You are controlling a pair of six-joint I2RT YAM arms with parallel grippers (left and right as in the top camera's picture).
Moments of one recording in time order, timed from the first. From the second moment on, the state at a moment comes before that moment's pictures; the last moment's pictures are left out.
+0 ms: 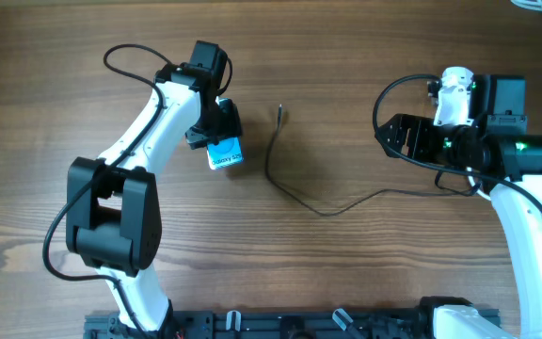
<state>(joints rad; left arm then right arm) -0.27 1.96 1.49 -0.96 0.07 -0.51 -0.03 1.29 1.16 -0.91 -0.41 0.13</state>
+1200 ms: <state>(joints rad) 0.01 1.96 1.49 -1.19 1.27 -1.08 -0.03 1.29 1.15 -0.91 -0.40 0.13</state>
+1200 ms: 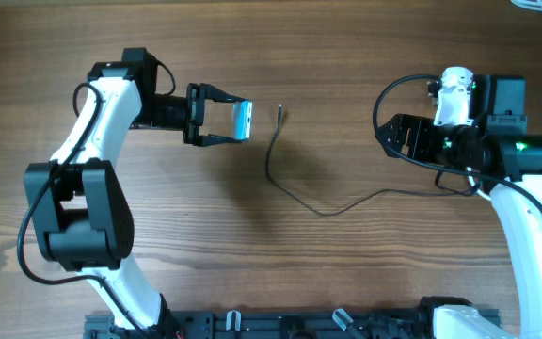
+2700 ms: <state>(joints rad) 0.01 1.96 1.49 -1.24 1.23 -1.11 -0.03 1.31 1.16 -0.91 -0.40 0.14</state>
